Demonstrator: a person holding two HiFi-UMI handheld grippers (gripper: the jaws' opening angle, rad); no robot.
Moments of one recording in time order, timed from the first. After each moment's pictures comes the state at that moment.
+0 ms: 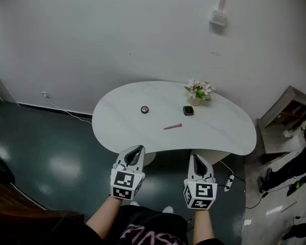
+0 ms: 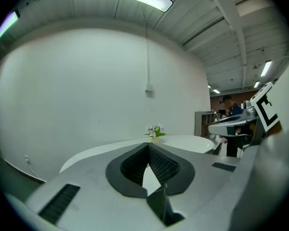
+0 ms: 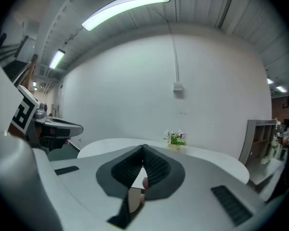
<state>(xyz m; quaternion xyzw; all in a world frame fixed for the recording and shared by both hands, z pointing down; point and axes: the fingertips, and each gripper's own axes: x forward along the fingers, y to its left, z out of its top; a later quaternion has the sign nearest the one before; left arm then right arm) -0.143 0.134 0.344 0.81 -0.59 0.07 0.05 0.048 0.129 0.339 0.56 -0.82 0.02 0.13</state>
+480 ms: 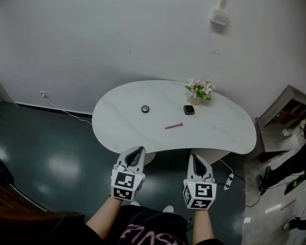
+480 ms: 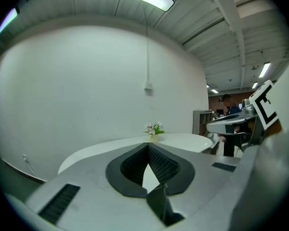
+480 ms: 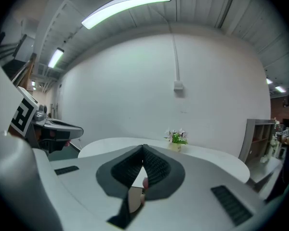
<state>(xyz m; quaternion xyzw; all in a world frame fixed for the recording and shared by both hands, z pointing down) -0.151 0.137 0.361 0.82 -0.57 0.08 0.06 0.035 0.132 0.344 0.56 -0.82 0.03 0.13</state>
